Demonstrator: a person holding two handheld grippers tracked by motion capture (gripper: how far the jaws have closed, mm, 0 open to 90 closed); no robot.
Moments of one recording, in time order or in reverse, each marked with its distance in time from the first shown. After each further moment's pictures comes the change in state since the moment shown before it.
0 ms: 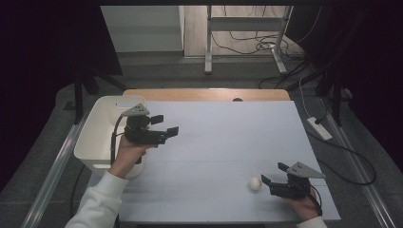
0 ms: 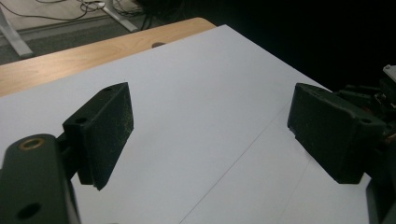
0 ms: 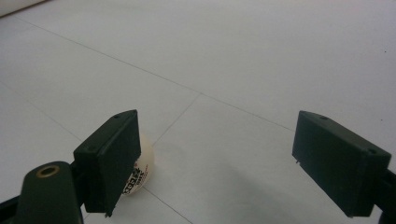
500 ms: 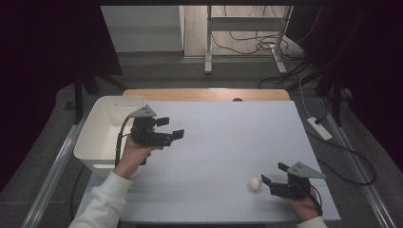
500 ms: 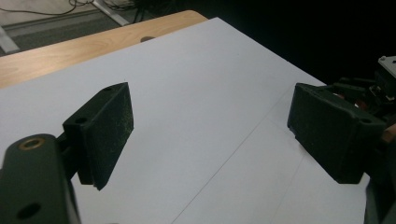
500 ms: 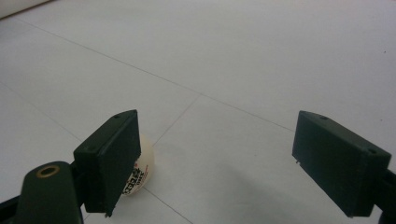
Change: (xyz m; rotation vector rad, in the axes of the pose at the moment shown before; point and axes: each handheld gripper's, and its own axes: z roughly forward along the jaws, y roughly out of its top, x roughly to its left) left arm -0.008 0.000 0.013 0.025 -0.028 0.010; right arm 0.000 0.000 0.000 -0.003 0.001 0.001
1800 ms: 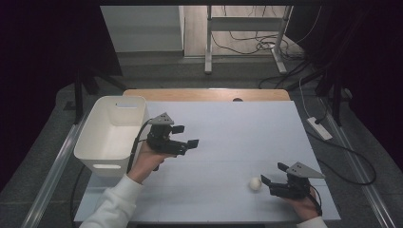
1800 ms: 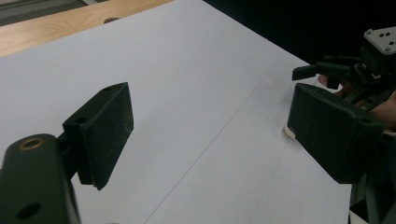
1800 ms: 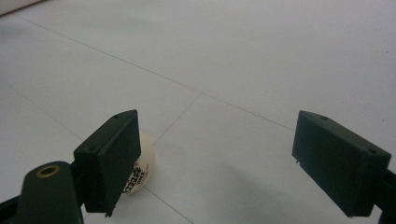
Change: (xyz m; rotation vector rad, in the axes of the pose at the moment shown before) left arm -0.024 -0.008 0.036 0.070 -0.068 0.037; right arm 0.001 0.000 0.001 0.003 0.003 -0.003
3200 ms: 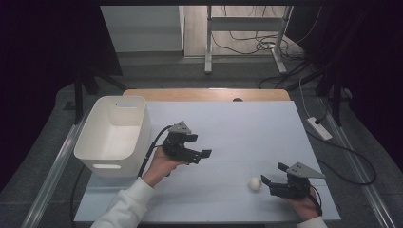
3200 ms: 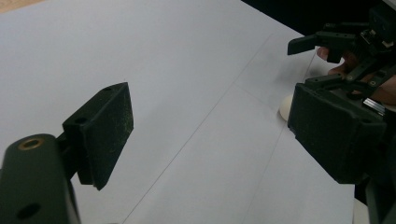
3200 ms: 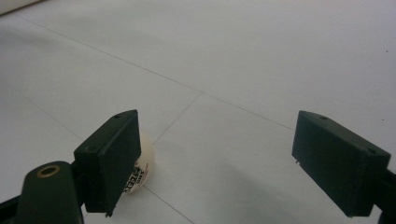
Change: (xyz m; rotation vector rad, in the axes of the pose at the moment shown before) left arm -0.015 -0.010 0.041 0.078 -0.037 0.034; right arm 0.000 0.000 0.000 0.001 0.001 0.001
